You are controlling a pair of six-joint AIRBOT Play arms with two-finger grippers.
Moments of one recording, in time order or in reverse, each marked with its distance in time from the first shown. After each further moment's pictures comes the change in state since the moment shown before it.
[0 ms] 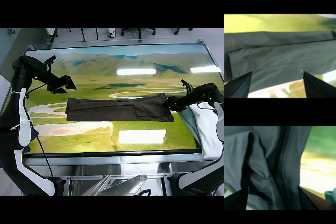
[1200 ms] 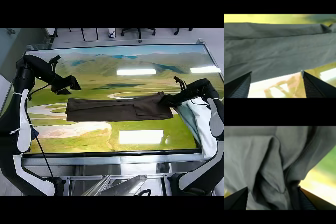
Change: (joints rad) left arm -0.077 0.064 -0.061 0.000 -0.016 -0.055; right arm 0.067 -0.103 0.136 -0.043 -0.011 -0.025
